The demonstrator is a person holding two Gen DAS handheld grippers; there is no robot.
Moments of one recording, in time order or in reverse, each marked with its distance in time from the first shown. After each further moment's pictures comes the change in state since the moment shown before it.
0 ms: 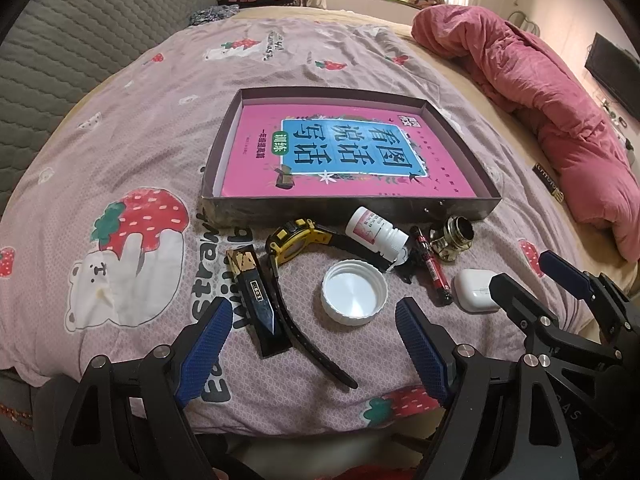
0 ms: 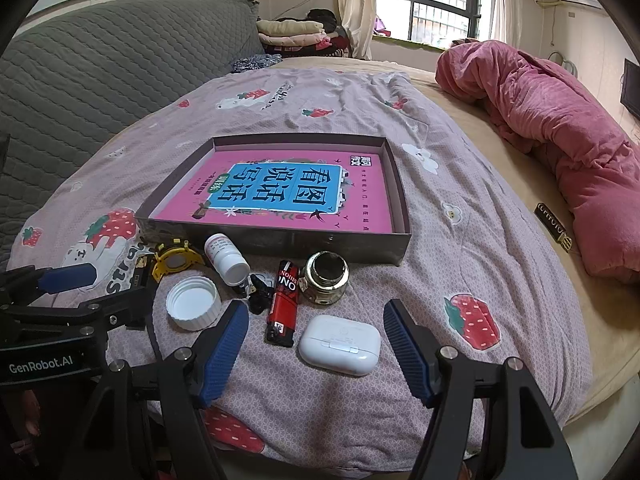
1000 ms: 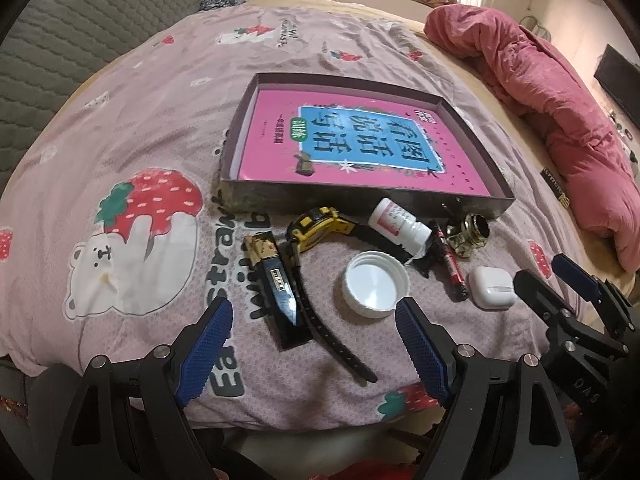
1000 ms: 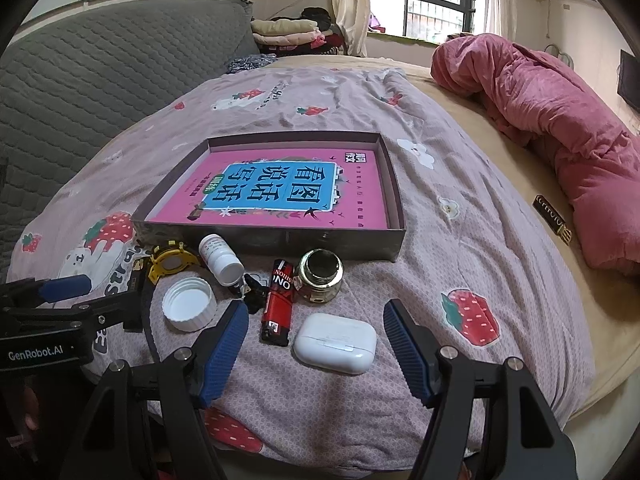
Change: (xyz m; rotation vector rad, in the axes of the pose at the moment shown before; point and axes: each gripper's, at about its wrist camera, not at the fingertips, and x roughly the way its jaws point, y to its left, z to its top) left arm 0.008 0.023 -0.002 -0.054 0.035 -0.009; right arm 0.001 -0.007 -0.001 0.025 0.001 0.006
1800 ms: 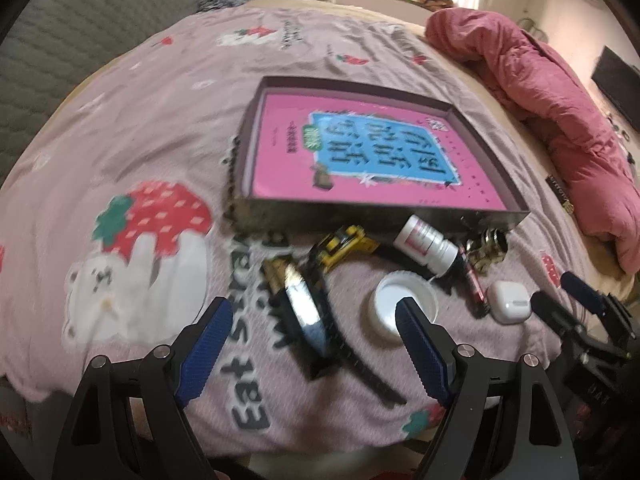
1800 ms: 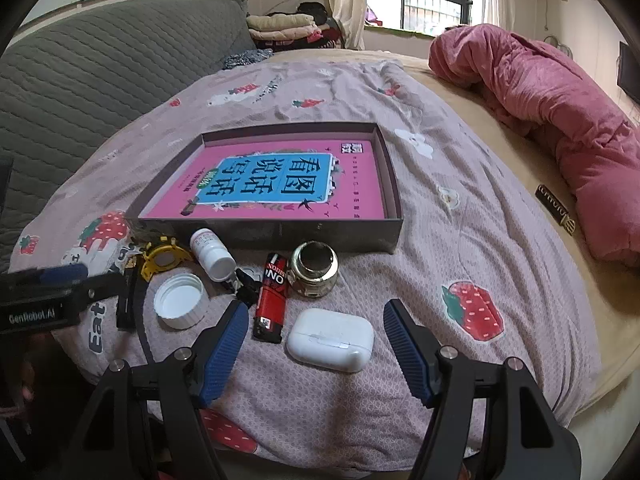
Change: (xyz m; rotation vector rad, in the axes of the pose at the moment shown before) left arm 0.018 0.016 0.019 0.024 -0.014 -0.032; right arm 0.012 -0.006 -0.003 0.019 0.034 0.003
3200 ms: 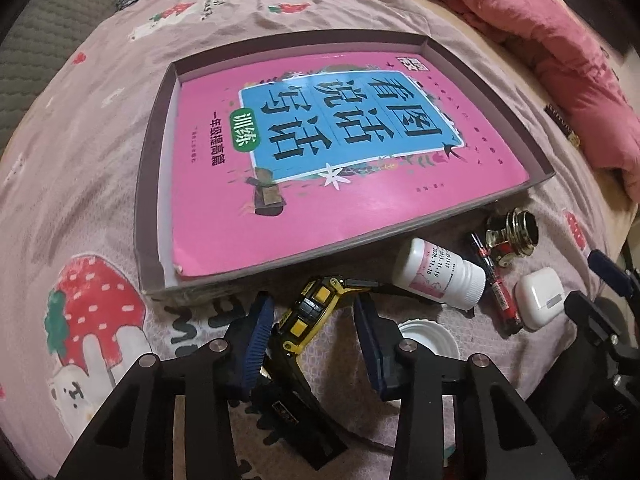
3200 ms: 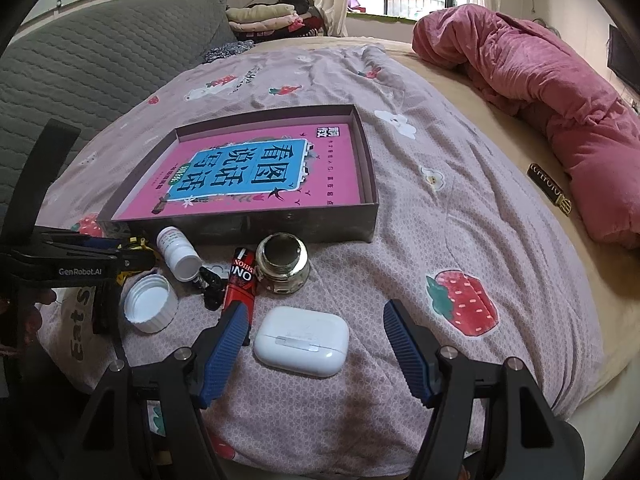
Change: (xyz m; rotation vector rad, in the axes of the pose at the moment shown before) left arm 0.075 -0.031 0.049 0.233 0.195 -0.006; right arm 0.018 -0.024 -0.001 0.061 0.048 -0.014
